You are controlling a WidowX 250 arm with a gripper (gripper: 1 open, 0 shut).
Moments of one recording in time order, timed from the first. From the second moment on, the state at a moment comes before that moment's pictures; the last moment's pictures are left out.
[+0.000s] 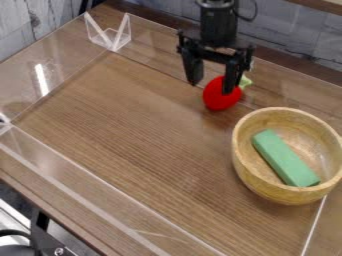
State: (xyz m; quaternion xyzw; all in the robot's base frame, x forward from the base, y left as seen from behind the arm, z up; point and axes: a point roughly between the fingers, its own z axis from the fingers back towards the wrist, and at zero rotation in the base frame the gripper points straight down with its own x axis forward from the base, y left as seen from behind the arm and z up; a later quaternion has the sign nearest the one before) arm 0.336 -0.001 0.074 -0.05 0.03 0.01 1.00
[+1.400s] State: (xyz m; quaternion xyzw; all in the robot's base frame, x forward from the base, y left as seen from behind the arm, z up) arm 0.340 0.004 0.093 -0.05 -0.04 -0.06 1.00
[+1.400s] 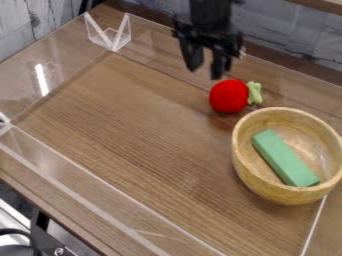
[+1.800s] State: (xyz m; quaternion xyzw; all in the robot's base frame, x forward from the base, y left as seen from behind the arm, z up) arm 0.345 -0.014 0.062 -0.04 -0.01 -0.03 1.00
